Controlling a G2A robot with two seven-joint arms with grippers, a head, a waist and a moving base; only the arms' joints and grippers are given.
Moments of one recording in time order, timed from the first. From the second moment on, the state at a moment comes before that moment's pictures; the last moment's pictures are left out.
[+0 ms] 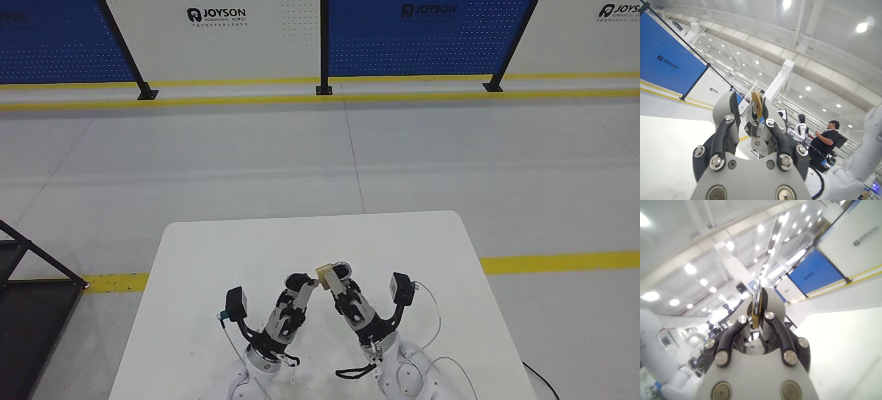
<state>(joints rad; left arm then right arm) 1.73 -1.32 -1.10 -1.47 0.86 -0.85 0.67 -1.59 -1.36 0.97 -1.46 -0.66 -0.84 -0.43</state>
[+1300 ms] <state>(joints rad) 1.73 -1.29 -1.16 -1.50 0.76 -0.94 0.41 -1.60 -1.35 0.99 -1.49 -0.64 -0.82 -0.32</state>
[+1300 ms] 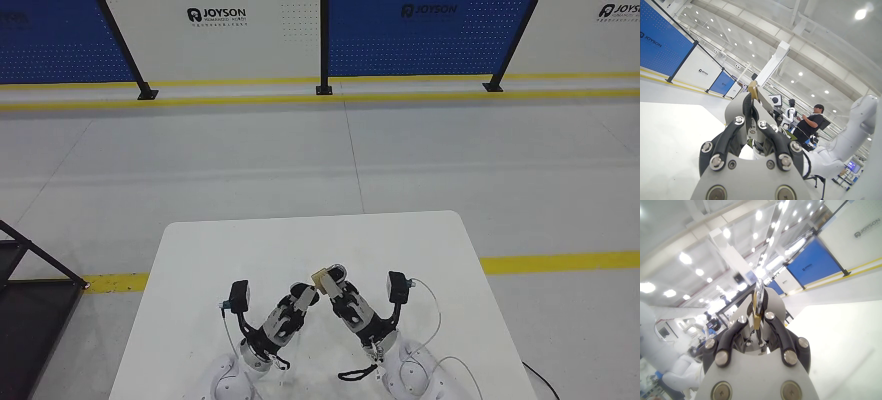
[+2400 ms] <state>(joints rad) 1.74 -1.30 -1.11 -1.48 1.32 -0.59 0.90 -1.62 -1.35 1.00 -1.51 -0.61 -0.75 -0.27</state>
